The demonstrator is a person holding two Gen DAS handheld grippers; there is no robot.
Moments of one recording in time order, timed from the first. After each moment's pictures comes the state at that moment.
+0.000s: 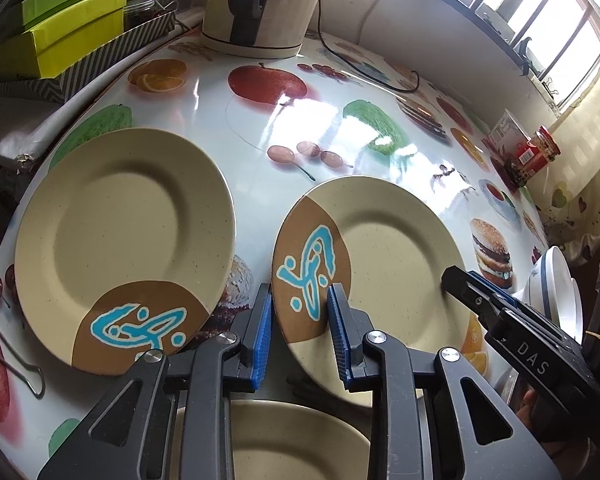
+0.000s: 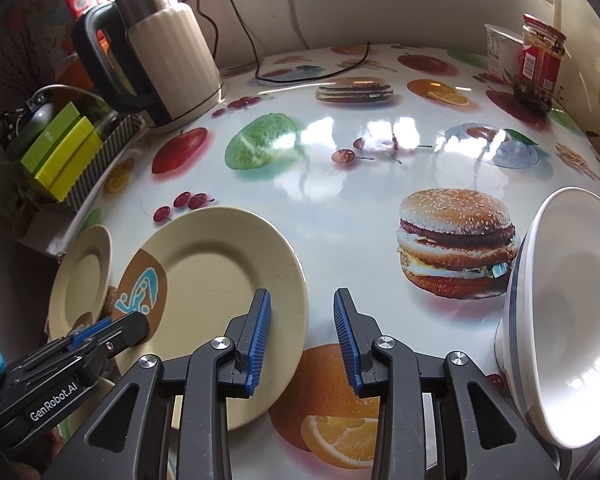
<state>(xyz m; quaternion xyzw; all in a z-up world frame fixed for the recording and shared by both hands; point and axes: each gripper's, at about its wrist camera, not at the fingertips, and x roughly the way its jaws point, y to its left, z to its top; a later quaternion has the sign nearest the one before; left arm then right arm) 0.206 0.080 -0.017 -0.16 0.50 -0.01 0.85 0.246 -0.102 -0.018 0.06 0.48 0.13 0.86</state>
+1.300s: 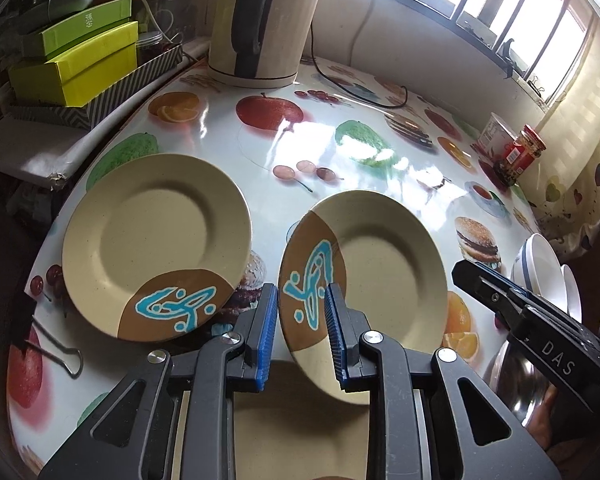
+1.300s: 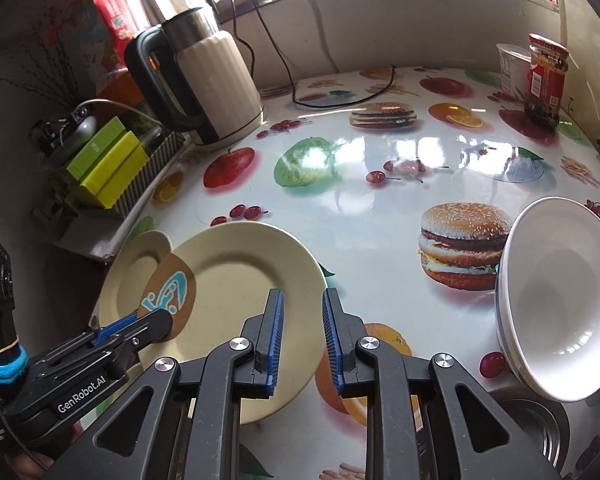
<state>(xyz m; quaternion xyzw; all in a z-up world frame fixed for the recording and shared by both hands) 0.177 0.079 0.009 -0.13 0.48 0.01 0.87 0.214 -0.101 0.018 0.09 0.45 0.19 0.87</state>
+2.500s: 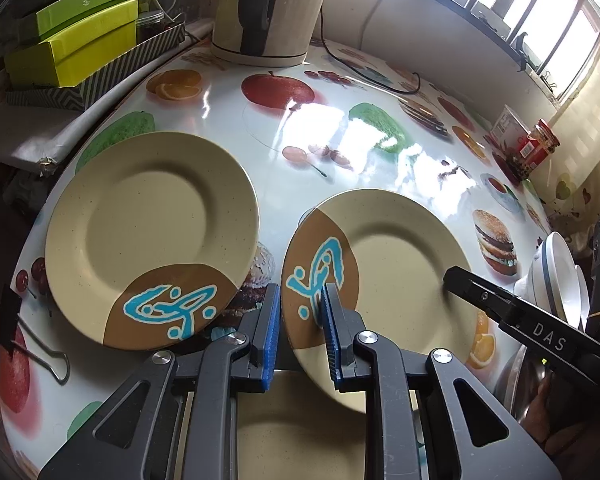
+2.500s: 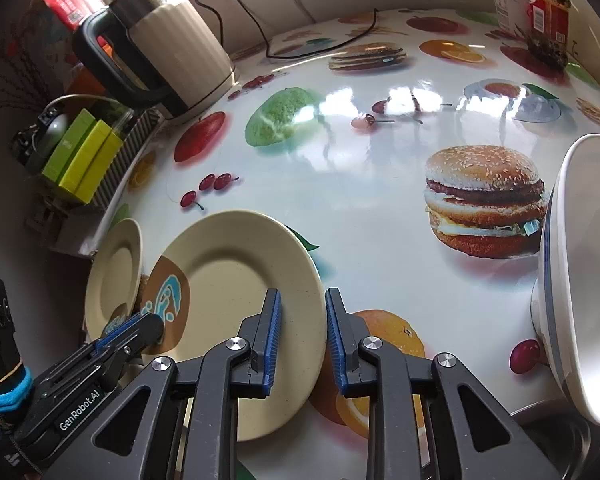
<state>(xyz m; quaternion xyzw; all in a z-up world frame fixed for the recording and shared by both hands) 0.189 0.085 -0.010 -0.14 0.49 0.00 0.86 0.240 -0.103 -0.022 0.12 0.52 0.17 0.83</state>
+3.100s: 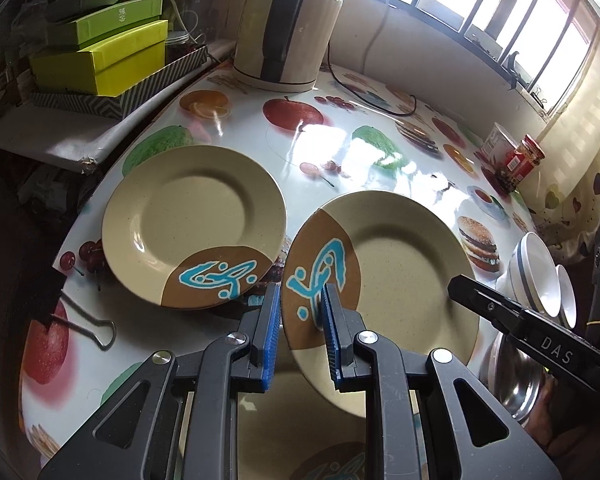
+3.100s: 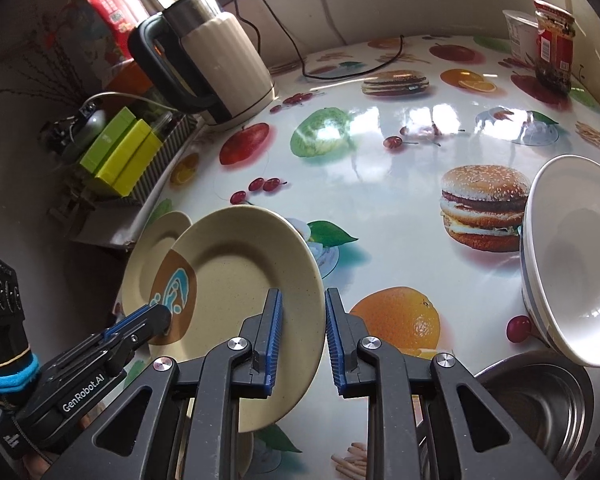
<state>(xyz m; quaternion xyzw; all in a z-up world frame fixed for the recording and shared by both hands) 0.145 0.102 0.021 -0.15 0.47 0.01 0.87 0.206 -0.098 0.012 0.12 0.49 0.21 0.84</state>
